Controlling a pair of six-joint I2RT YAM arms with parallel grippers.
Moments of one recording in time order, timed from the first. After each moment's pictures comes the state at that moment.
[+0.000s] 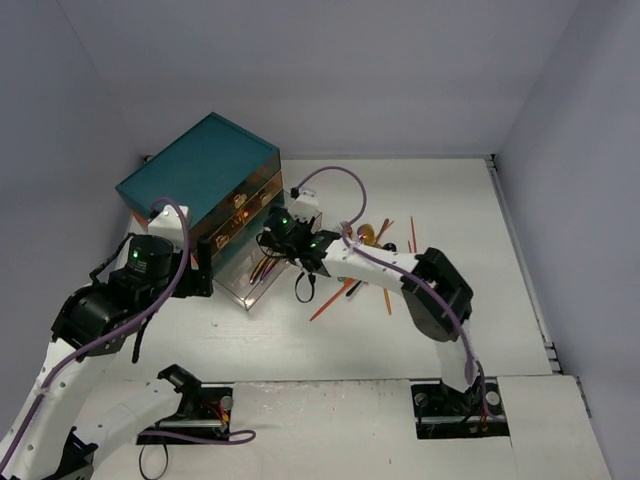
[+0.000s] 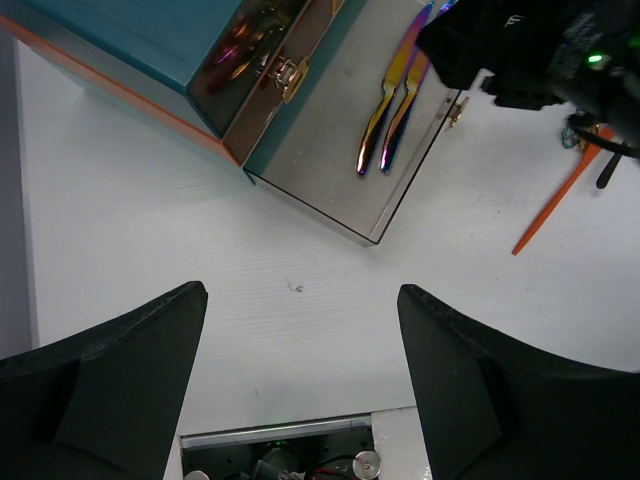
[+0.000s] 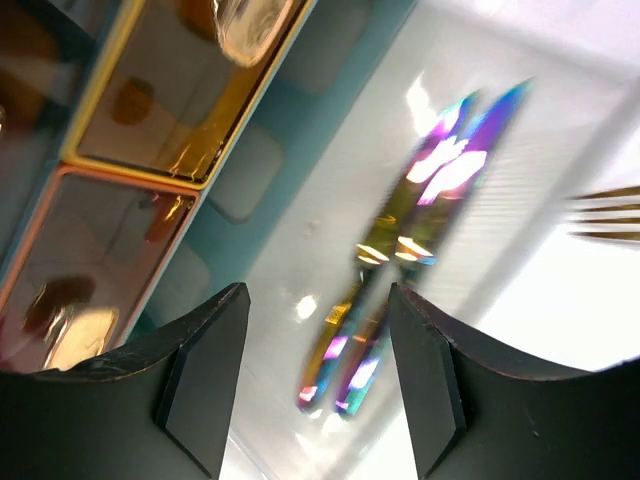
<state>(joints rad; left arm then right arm) -0.55 0.80 1.27 -1.14 -0.34 -0.27 0.94 2.05 1.54 -0.12 0.48 0.93</state>
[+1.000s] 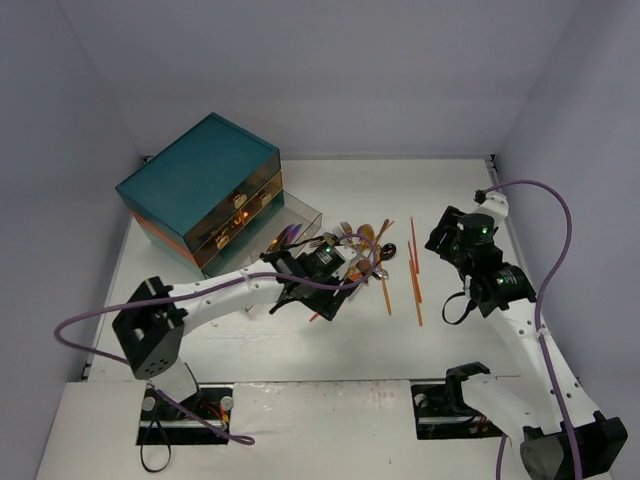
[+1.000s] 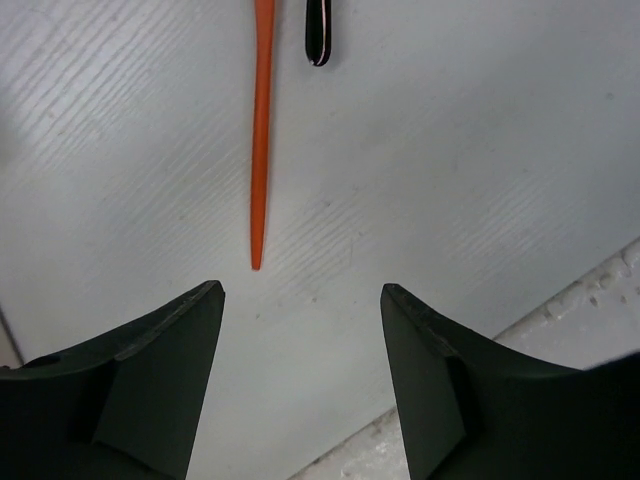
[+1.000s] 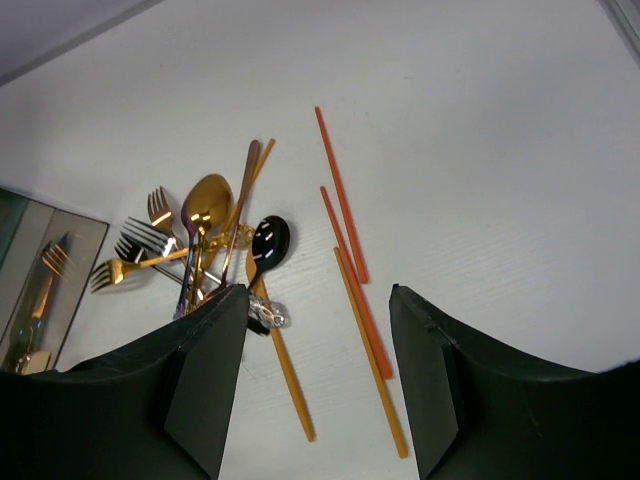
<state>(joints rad) -0.96 1.57 1.21 -0.68 0.00 -0.31 0.25 0.91 0.88 -0.49 0.33 0.50</state>
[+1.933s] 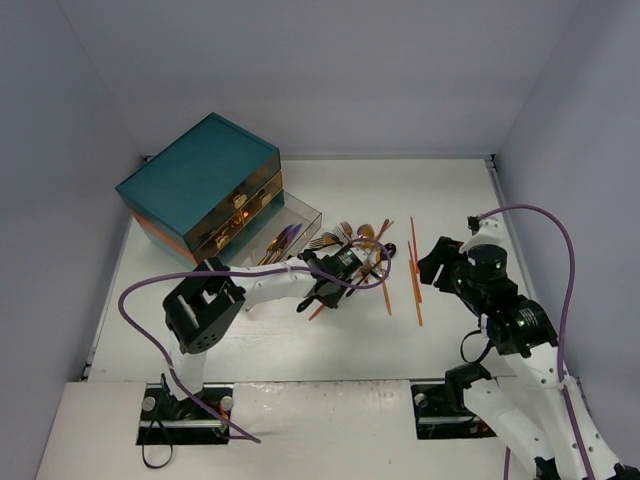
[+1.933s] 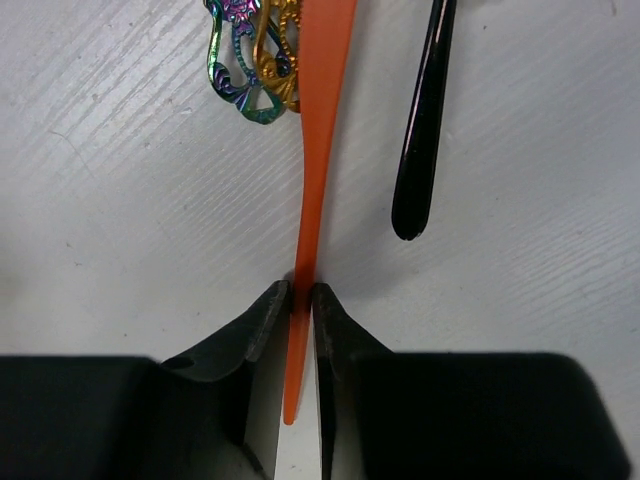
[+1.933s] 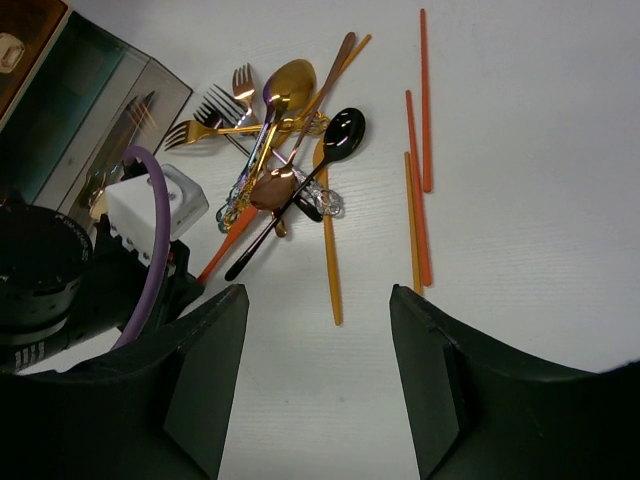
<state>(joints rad) -0.95 1.91 1.30 -0.52 -0.15 -0.28 0.33 0.67 0.83 -0.69 0.12 0.45</state>
